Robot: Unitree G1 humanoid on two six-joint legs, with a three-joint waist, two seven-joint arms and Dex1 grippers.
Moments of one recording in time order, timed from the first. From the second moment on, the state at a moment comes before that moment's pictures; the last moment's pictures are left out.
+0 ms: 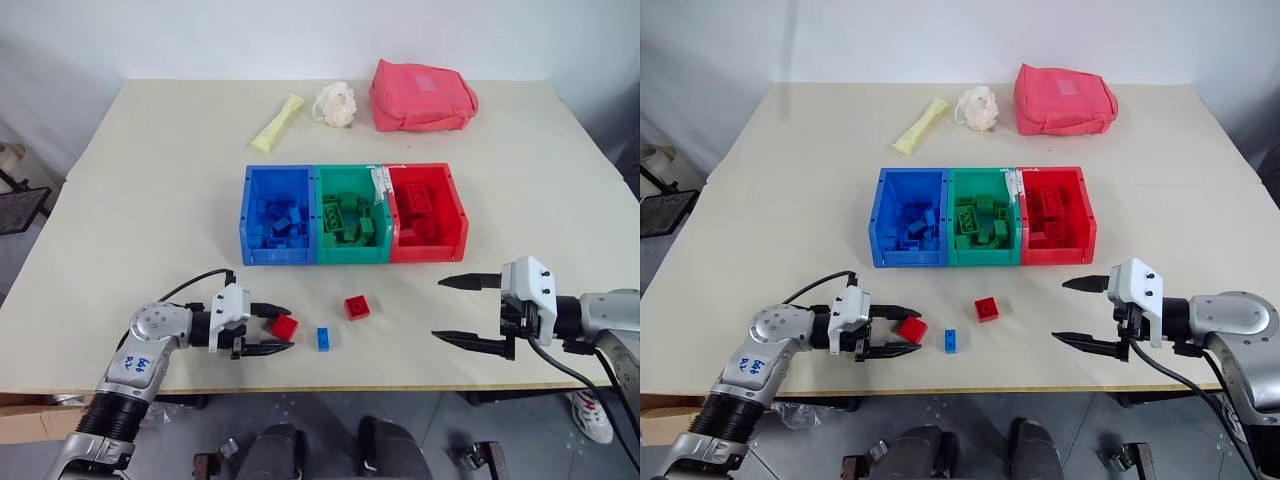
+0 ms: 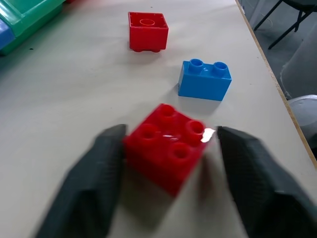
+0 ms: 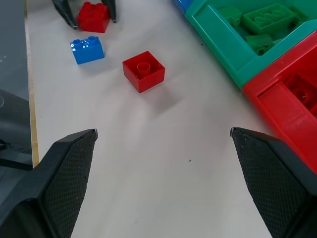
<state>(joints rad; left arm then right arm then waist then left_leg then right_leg) -0.24 0.60 -0.10 0.09 -0.30 0.01 -1.19 -0.07 -0.91 -0.18 -0.27 0.47 0.31 1.21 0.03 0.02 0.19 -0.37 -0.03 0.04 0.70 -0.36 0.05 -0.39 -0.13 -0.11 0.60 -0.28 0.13</state>
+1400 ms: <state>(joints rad) -1.01 -0.07 -0.17 0.71 -0.16 -0.05 -0.72 0.18 -0.71 -0.49 -0.53 0.58 0.36 0.80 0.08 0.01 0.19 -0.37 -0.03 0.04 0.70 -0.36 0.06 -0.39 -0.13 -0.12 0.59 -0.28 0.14</state>
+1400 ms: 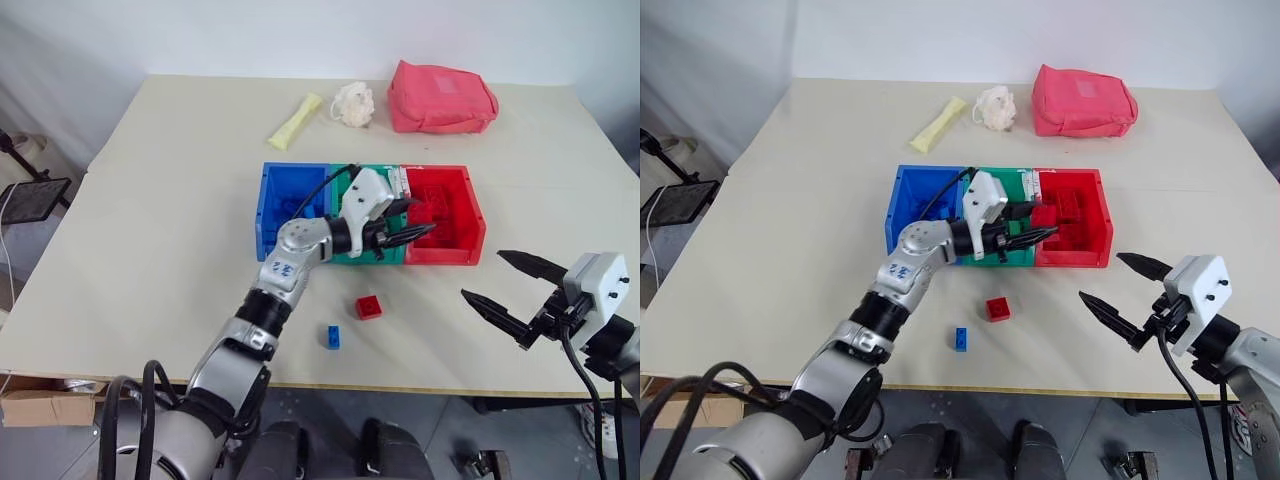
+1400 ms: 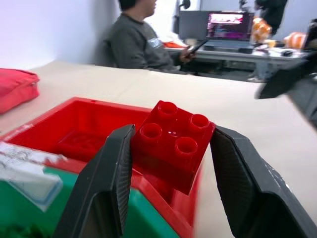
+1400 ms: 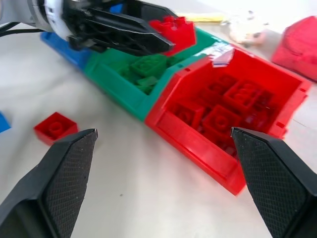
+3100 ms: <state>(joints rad) -0.26 0.66 0.05 -0.12 -0.36 0.27 -1.13 -0.23 -0.86 -0.21 -0.12 0.50 0.30 1.11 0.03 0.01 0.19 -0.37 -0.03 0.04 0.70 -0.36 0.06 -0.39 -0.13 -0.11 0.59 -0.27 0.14</state>
